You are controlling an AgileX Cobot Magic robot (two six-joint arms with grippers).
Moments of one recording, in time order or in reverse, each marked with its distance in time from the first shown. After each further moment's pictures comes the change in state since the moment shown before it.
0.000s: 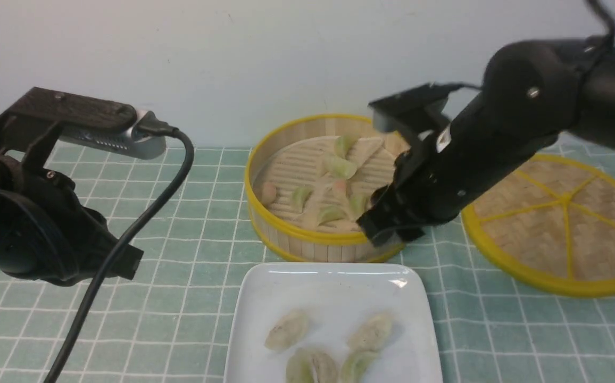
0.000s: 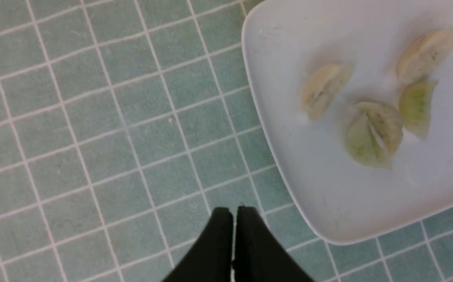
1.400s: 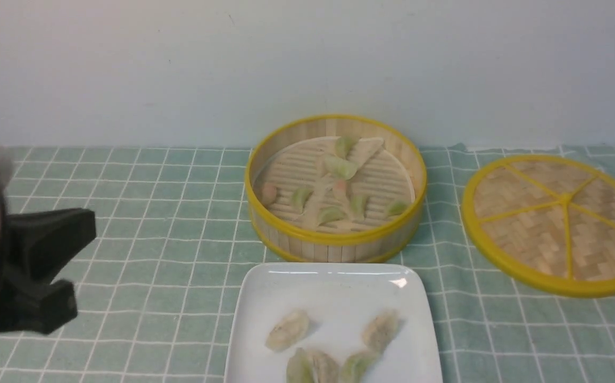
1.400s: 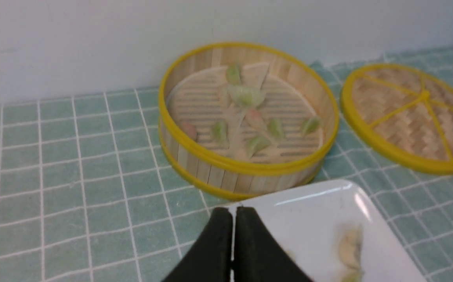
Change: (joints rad) right arm 0.000 -1.605 1.068 -0.814 -0.623 0.821; left arm 0.000 -0.544 0.441 -0.221 -0.598 0.081
